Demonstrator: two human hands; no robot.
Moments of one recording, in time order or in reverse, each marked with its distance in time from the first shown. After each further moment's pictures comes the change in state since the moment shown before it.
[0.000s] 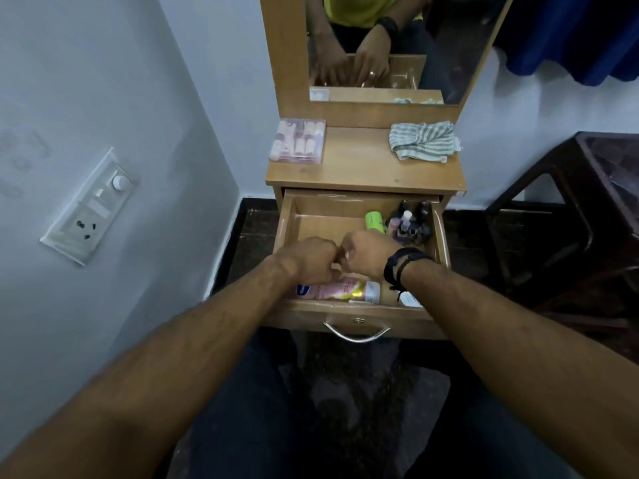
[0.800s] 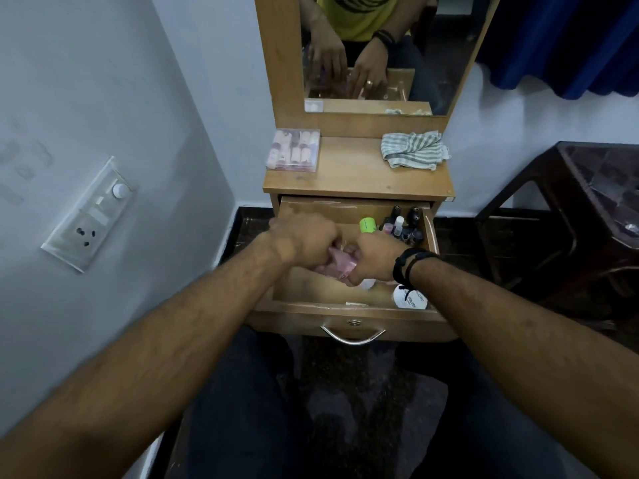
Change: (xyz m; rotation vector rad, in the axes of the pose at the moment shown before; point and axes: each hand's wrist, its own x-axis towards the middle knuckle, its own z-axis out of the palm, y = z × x) left_hand -0.024 0.013 -0.051 0.247 0.136 0.015; right_hand -0.015 0.016 -0.006 0.031 -0.015 -0.037
